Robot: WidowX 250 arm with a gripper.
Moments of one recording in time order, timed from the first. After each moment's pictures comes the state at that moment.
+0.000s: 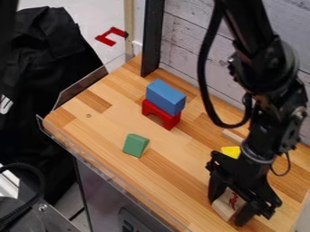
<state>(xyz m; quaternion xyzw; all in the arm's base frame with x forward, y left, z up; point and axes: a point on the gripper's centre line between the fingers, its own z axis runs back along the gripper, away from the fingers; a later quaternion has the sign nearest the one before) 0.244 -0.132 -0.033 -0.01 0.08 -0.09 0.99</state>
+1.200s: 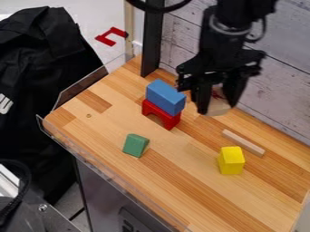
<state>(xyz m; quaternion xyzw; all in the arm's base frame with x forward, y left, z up) 0.283 -0.049 0.090 -0.04 -0.03 0.52 0.85</state>
